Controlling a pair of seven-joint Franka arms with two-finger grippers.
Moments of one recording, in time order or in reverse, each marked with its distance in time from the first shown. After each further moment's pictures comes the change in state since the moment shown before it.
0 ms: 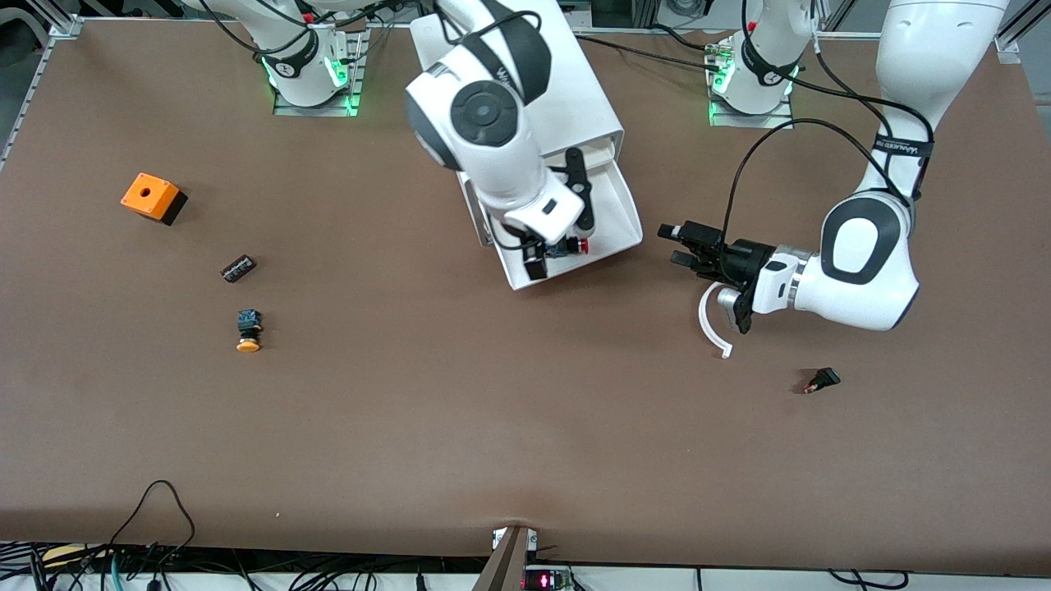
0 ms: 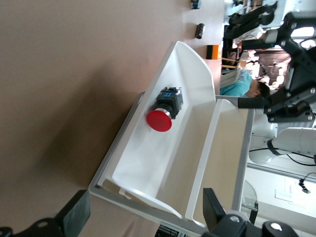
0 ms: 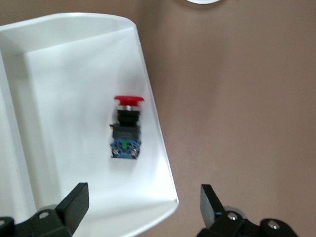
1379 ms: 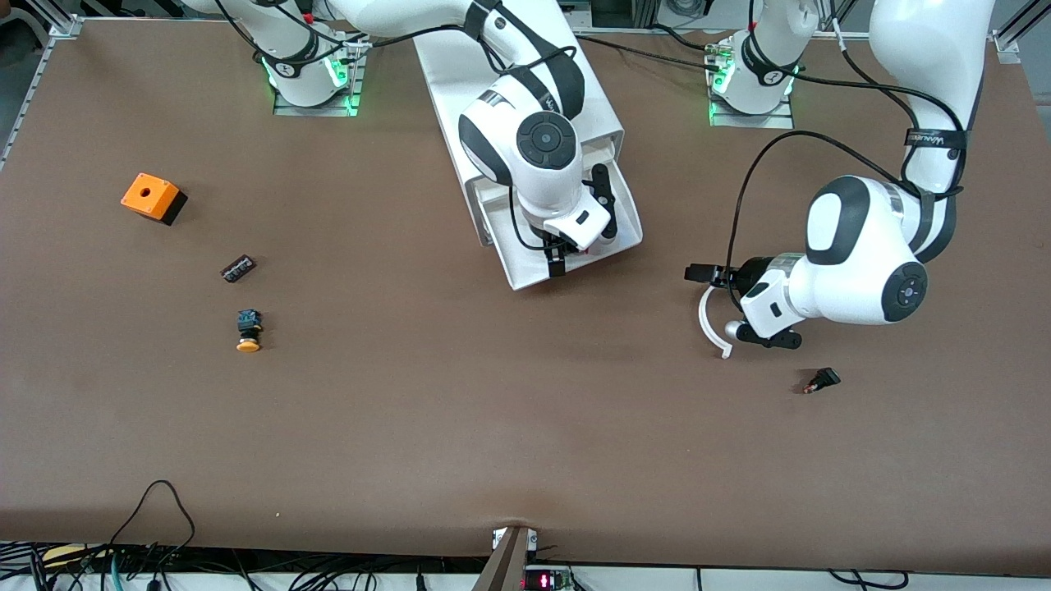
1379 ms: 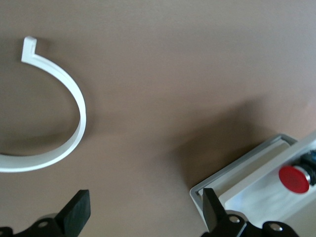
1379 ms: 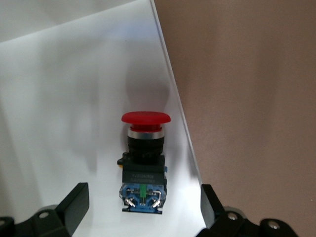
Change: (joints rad) left arm -0.065 -0.029 -0.020 0.077 0.531 0.220 -0.648; right arm 0.076 0.111 -0.035 0.000 -0.013 0.036 0.090
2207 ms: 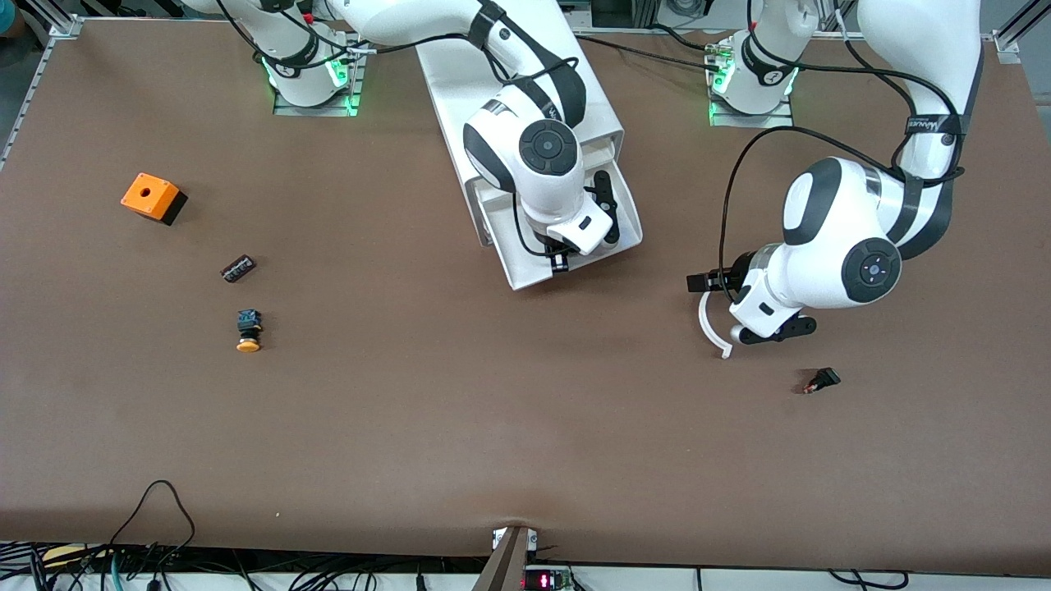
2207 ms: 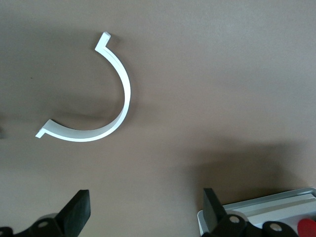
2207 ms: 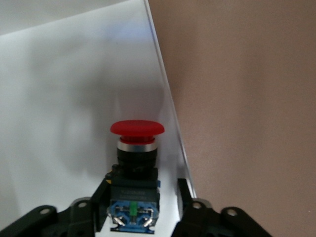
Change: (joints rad) left arm -0.033 -0.040 -0.016 0.003 0.186 0.015 -0.361; right arm 0.003 0.024 0.000 0.001 0.000 0.044 -0.026
